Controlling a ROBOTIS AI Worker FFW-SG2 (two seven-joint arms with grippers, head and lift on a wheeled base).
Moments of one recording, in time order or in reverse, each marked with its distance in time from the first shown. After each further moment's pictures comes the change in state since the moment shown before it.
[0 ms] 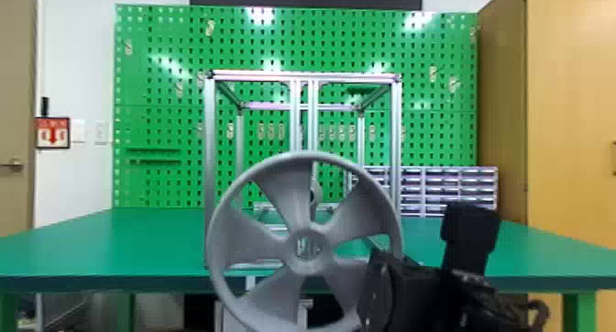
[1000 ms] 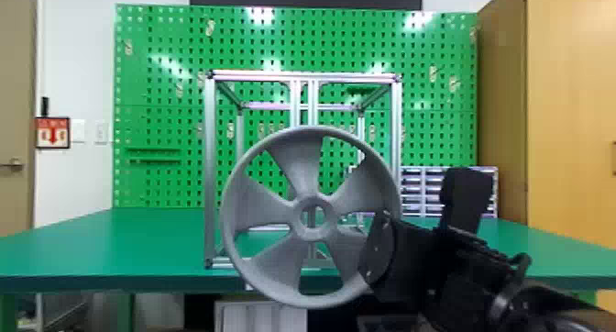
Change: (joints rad) left arm -0.012 0.043 -0.045 -0.003 0.002 0.021 0.004; right arm -0.157 0.000 -0.050 0.133 -0.132 0.039 -0.080
